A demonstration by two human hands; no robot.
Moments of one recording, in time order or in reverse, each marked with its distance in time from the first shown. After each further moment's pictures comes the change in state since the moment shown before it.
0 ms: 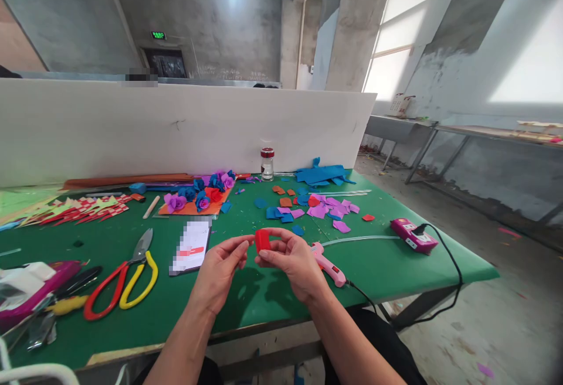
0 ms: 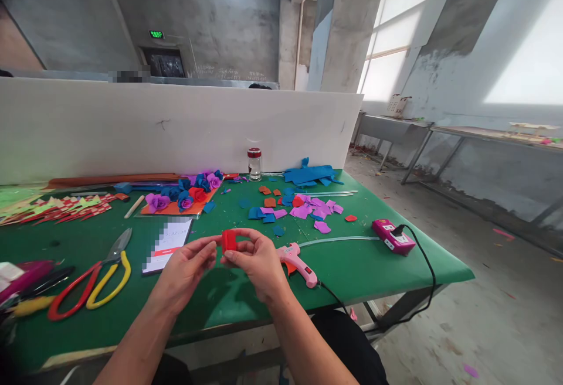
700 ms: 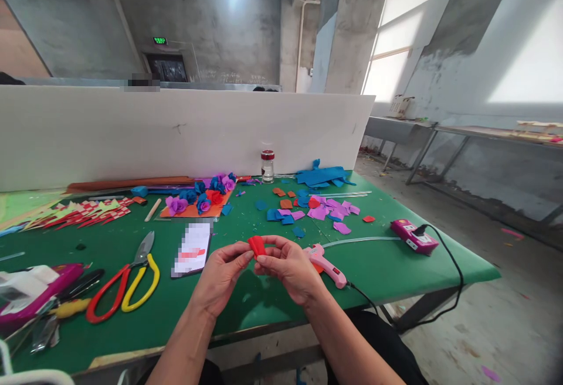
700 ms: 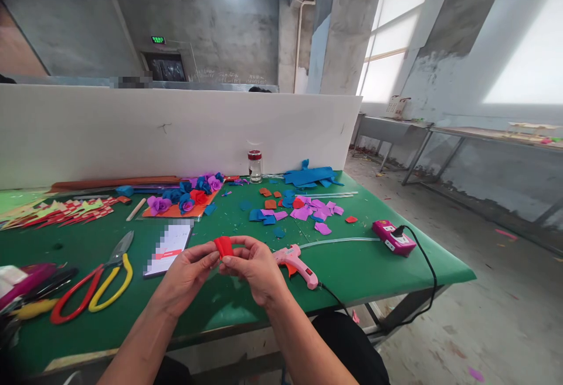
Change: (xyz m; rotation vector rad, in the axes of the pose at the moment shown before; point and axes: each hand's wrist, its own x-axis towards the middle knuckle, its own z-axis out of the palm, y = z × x) left_hand 0.004 -0.008 -0.005 -0.078 -0.168 -0.013; right_hand 0.002 0.011 0.000 0.108 -0.073 0.097
